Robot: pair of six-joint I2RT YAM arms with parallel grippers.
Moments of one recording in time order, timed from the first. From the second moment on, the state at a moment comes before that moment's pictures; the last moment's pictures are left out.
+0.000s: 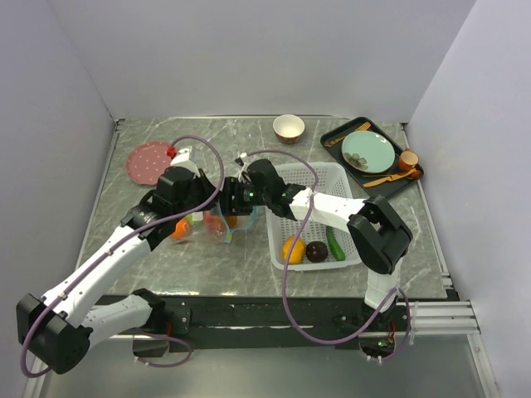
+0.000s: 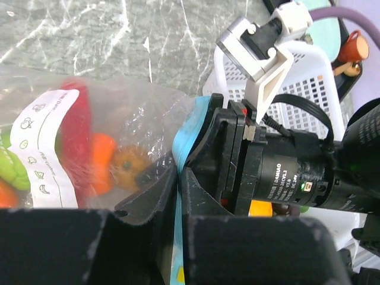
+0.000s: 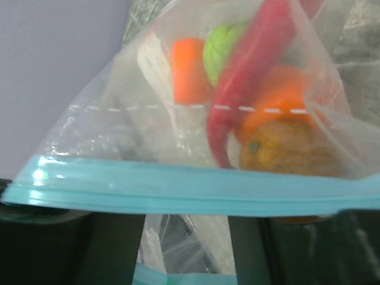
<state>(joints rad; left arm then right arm) -0.54 1.03 0.90 -0.35 -0.10 -0.63 0.81 1.84 1.24 0.08 -0.43 0.81</state>
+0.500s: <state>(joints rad) -0.54 1.00 0.90 -0.37 -0.20 -0.65 0.82 1.67 1.20 -0.02 -0.27 0.73</state>
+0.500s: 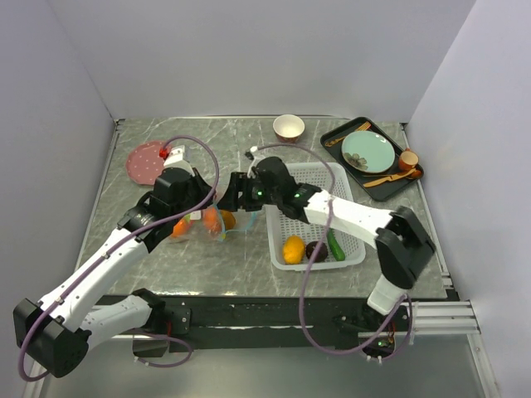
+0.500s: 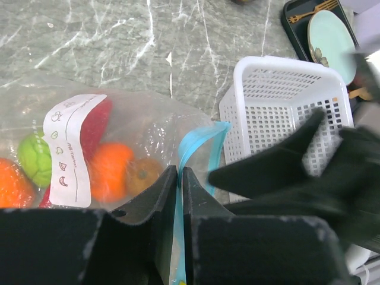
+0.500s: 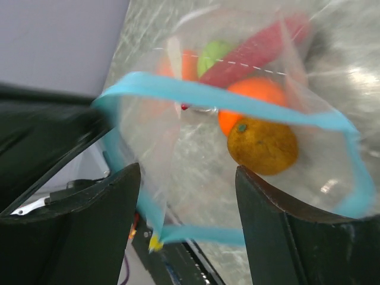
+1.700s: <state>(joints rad) -0.54 1.00 0.90 -0.37 -0.21 -0.66 0.50 1.35 0.80 -0.52 0.42 0.80</state>
